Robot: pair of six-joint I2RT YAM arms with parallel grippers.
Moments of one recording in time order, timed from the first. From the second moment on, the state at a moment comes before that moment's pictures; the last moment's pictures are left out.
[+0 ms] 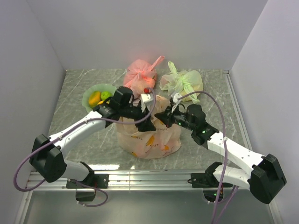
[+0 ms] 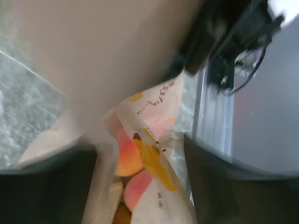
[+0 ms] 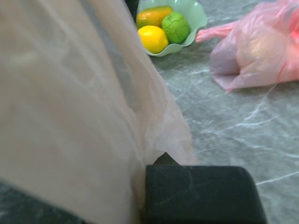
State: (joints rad) left arm -0.65 1.38 1.12 -0.31 0.78 0.09; right arm 0.64 1.08 0.63 0.31 -0.35 0.12
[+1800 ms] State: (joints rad) left arm -0.85 1.42 0.73 0.04 0.46 0.09; right arm 0.69 1.28 0.56 0.12 -0.19 0.72
